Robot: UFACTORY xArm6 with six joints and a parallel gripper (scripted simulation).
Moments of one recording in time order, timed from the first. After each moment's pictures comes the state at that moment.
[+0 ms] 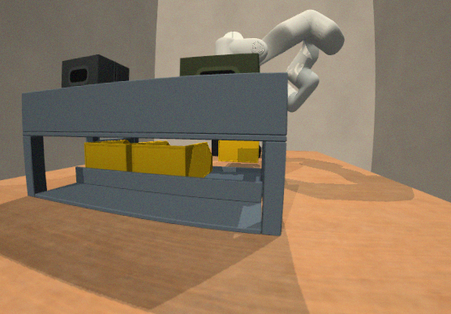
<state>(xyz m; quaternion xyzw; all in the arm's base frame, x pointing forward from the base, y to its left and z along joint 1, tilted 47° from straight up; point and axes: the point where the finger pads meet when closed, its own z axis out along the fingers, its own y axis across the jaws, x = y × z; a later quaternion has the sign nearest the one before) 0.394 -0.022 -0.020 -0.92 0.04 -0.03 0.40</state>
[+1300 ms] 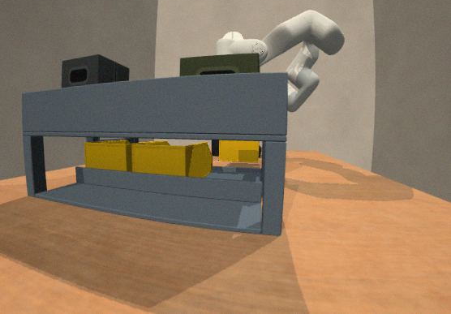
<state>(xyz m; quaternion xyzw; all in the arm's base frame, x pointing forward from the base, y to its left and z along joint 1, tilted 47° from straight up) 0.388 -0.021 -0.020 -0.92 0.04 -0.03 0.40</state>
